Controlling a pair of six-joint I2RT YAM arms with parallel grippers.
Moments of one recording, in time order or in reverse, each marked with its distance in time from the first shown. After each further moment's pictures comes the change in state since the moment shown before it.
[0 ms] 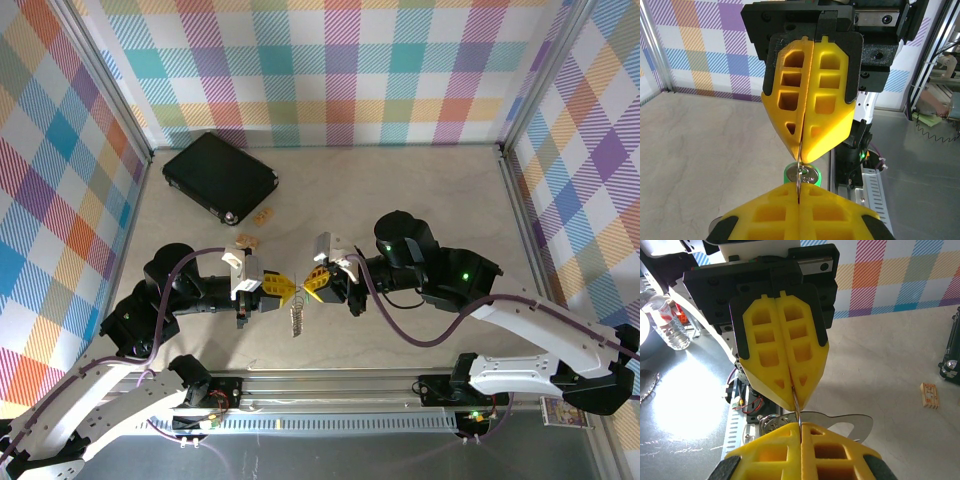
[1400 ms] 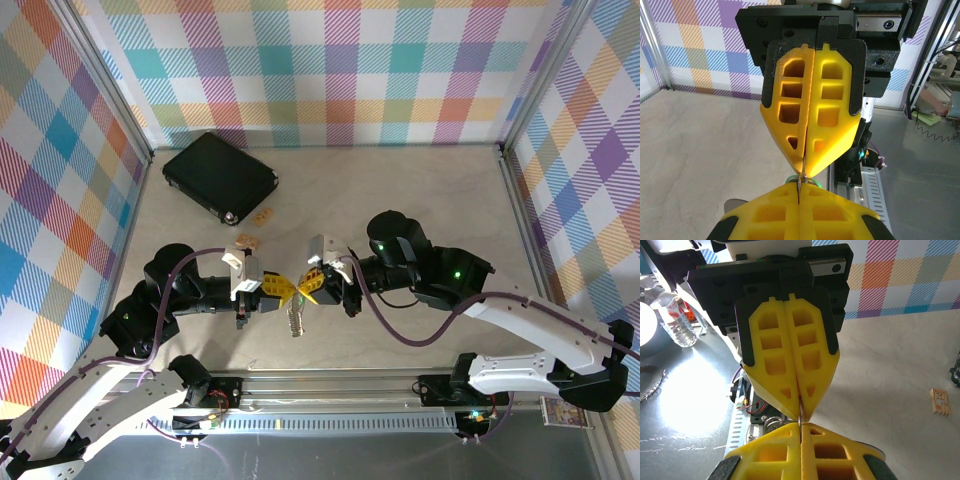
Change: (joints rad) left arm 0.000 0.001 -0.002 -0.008 0.002 0.000; right arm 0.007 0.030 0.000 0.022 -0.034 -0.015
